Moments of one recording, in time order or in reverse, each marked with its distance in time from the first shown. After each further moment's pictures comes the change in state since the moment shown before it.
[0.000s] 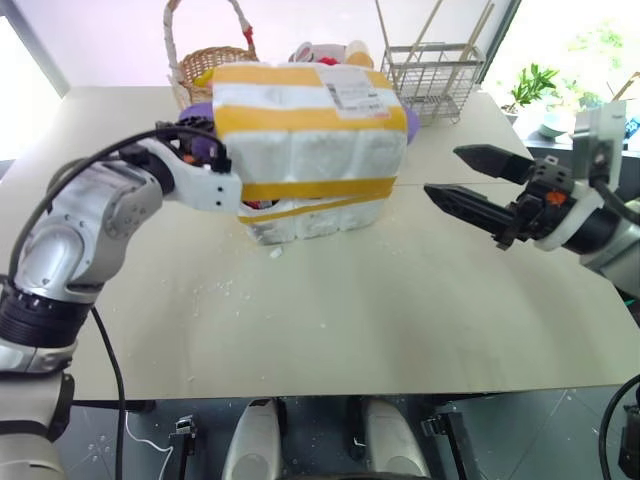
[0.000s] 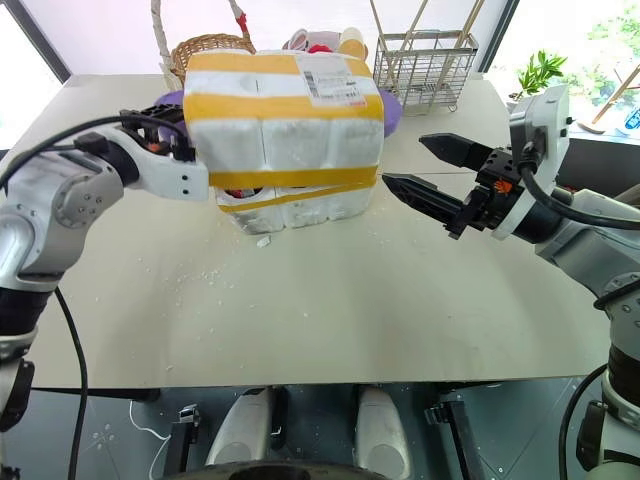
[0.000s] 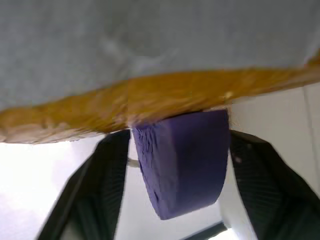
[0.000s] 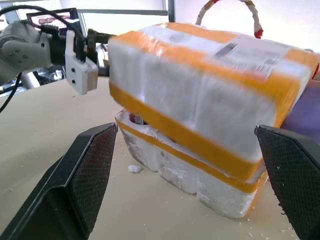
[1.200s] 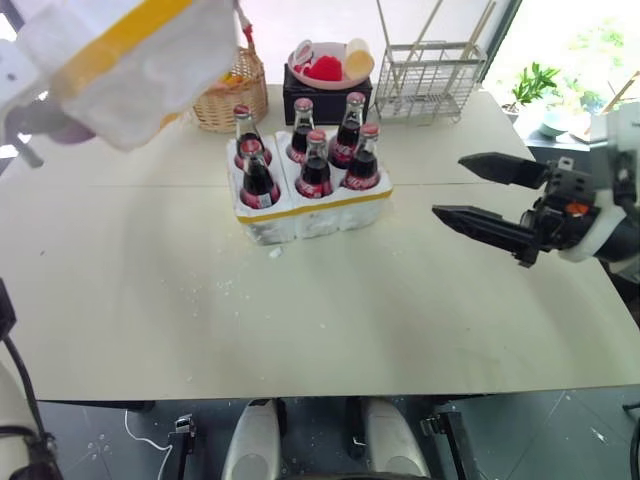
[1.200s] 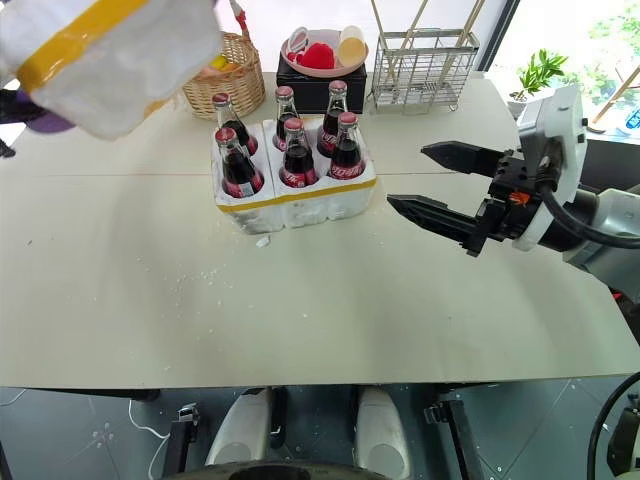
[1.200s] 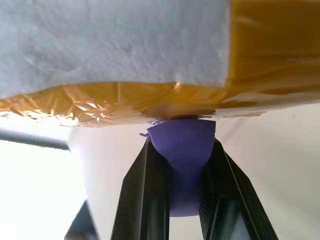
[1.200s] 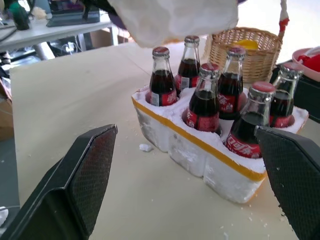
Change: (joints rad) left arm -0.722 0.142 0.107 1.305 -0.466 -0.280 -0.353; right arm 0.035 -0.113 -0.059 -0.043 0.026 0.029 0.097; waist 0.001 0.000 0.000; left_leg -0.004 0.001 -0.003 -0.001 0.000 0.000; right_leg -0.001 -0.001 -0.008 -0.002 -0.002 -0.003
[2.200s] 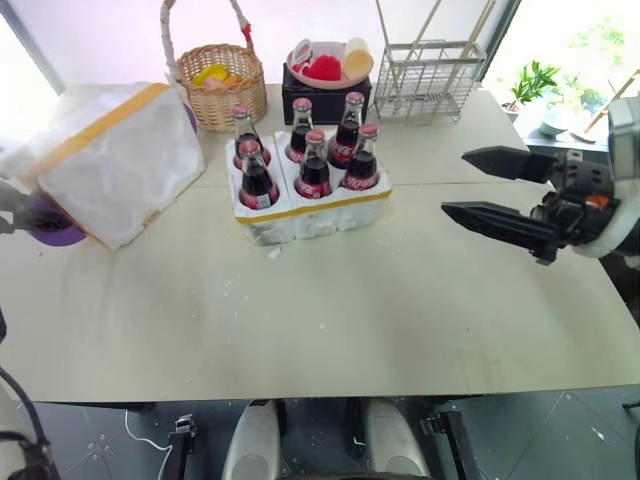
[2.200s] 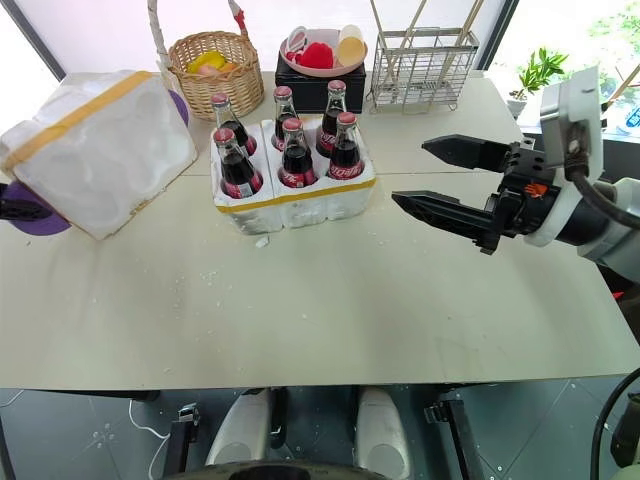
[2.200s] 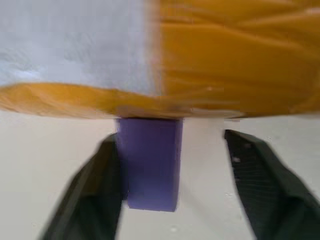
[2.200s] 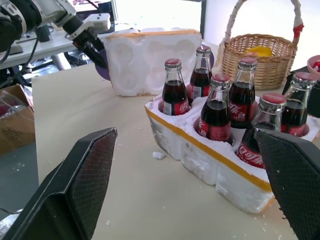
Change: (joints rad) left arm 0.039 0.066 -0.079 0.223 0.074 0.555 -0.281; right arm -0.044 -0.036 -0.029 0.037 0.057 0.059 0.072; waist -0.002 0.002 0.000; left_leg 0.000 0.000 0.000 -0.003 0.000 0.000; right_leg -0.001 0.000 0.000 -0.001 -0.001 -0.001
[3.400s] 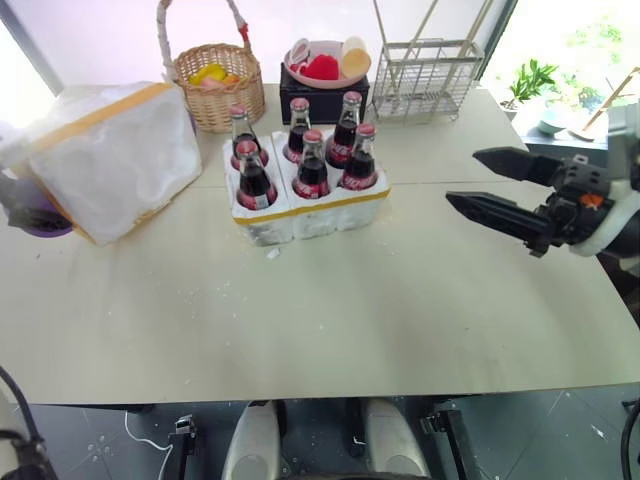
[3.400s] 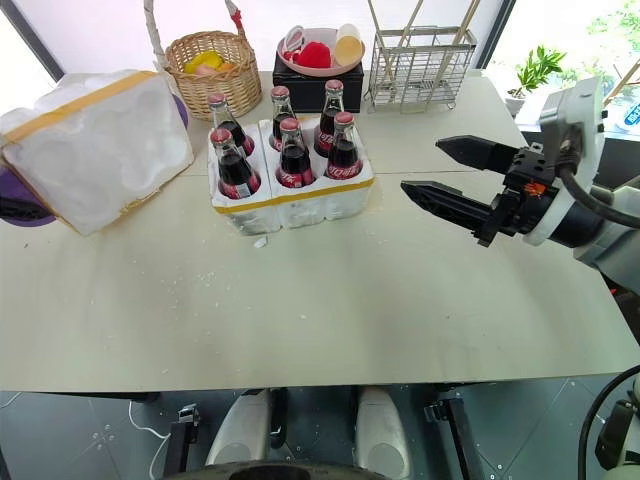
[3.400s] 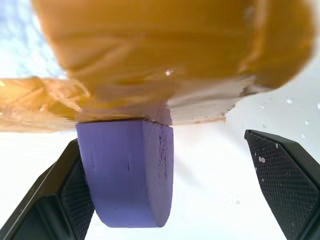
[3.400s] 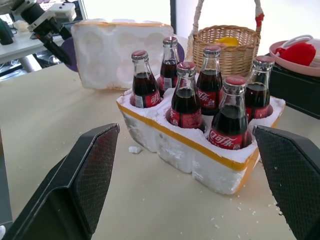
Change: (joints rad) left arm -0.067 0.016 -0.074 -0.004 0.042 -0.072 -0.073; right arm 0.018 0.075 -0.039 -0.014 -0.058 0.033 -0.080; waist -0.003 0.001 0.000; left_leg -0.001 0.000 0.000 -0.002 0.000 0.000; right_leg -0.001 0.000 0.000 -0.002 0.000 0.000
